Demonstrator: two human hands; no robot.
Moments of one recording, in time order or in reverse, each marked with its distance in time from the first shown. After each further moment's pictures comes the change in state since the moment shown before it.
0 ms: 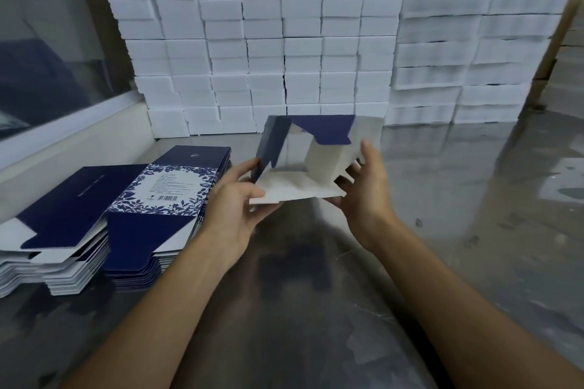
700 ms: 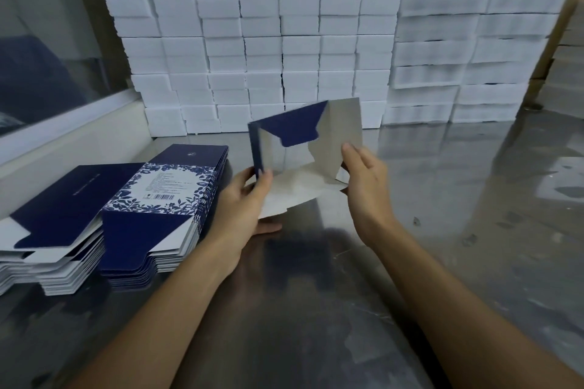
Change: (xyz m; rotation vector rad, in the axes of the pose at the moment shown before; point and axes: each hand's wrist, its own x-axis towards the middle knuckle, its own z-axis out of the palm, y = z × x) left_hand -0.007 -0.012 0.005 0.398 0.078 0.052; right_hand -0.007 -0.005 0.002 -0.434 0.000 -0.286
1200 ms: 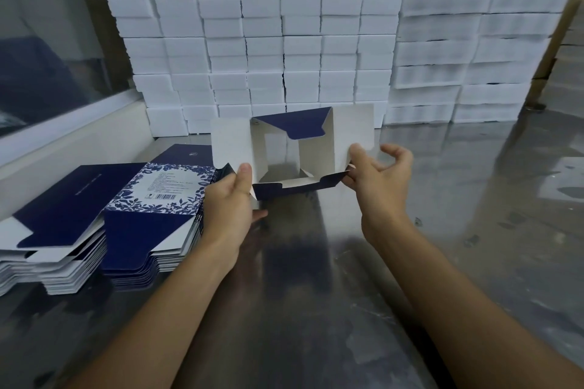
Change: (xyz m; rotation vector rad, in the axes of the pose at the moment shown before) left_hand 0.010 -0.001 -0.003 0.114 0.246 0.130; right_hand 0.009 0.008 -0.007 0.178 0.269 0.064
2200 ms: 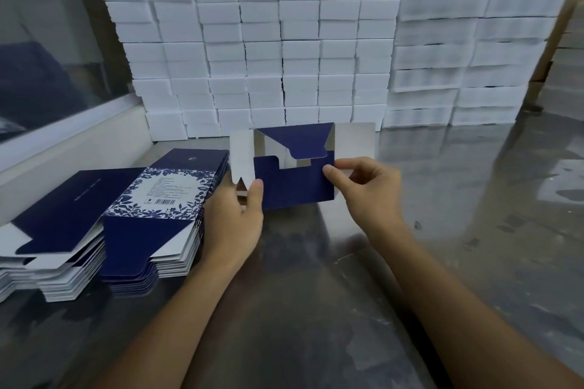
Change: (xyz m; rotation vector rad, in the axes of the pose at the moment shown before) left_hand -0.002 -0.012 -0.003 0.421 0.069 0.454; right_hand 0.003 0.013 -0.010 -0.351 -0.206 -0.276
